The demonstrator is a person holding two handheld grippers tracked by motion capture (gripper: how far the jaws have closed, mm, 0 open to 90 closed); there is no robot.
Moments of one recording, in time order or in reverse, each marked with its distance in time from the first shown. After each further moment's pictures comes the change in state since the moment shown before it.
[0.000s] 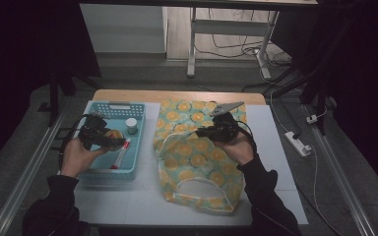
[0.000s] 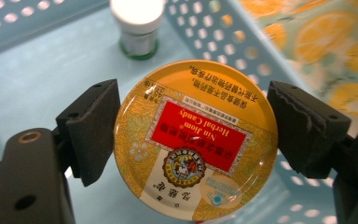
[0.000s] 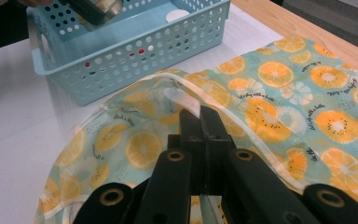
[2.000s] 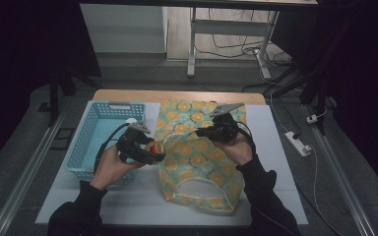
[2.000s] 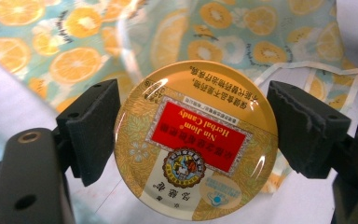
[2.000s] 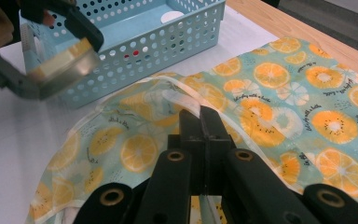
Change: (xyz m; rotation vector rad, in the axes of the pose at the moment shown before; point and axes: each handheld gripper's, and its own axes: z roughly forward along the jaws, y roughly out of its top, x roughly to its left) left arm -0.115 0.031 0.023 -0.060 -0.254 0.261; right arm -0.002 -0.003 0.004 -0.017 -0.014 0.005
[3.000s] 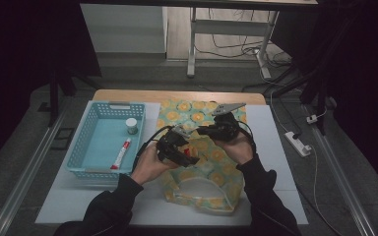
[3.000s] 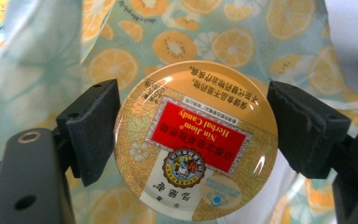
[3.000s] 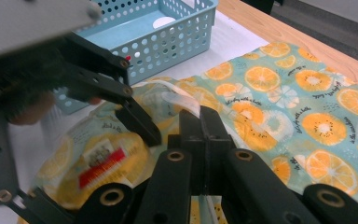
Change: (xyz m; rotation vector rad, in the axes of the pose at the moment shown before) left arm -0.030 0.050 0.086 0.008 -0.065 0.100; right arm -0.005 -0.002 -0.001 -0.026 -0.020 0.002
